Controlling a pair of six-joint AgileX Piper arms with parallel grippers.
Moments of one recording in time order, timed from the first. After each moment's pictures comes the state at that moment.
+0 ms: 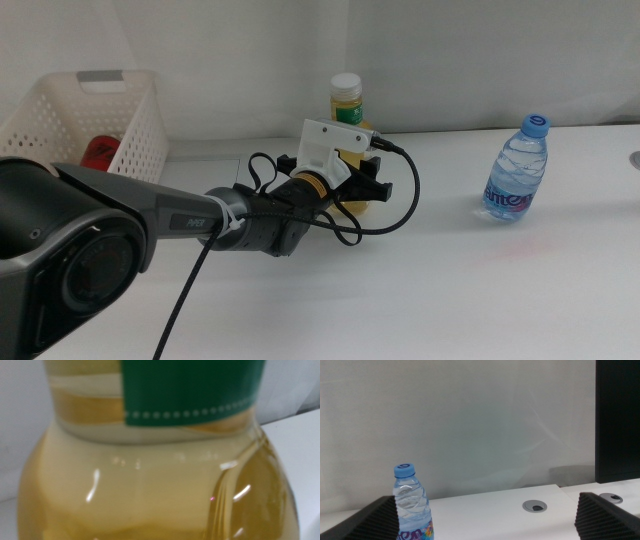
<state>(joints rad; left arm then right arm) -0.55 2.26 -1.29 -0.05 -0.53 -0.08 -0.05 0.00 0.00 0.05 0.02 -0.02</state>
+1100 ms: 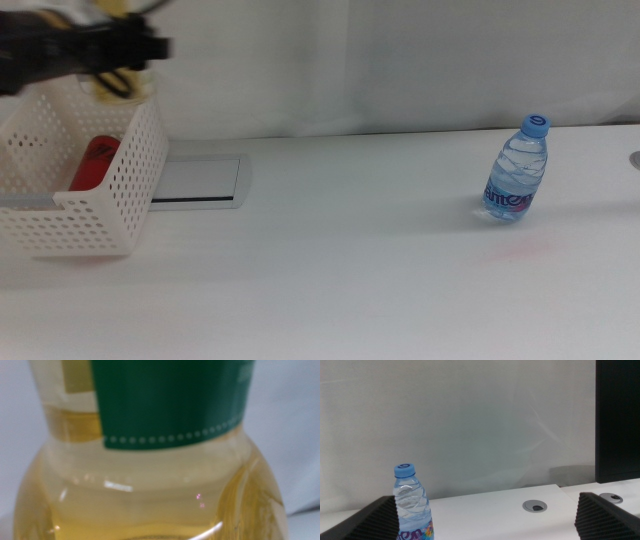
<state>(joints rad) -0.07 1.62 -1.29 -0.06 0.17 0.14 -0.05 0.00 0.00 0.05 0.02 -0.02</state>
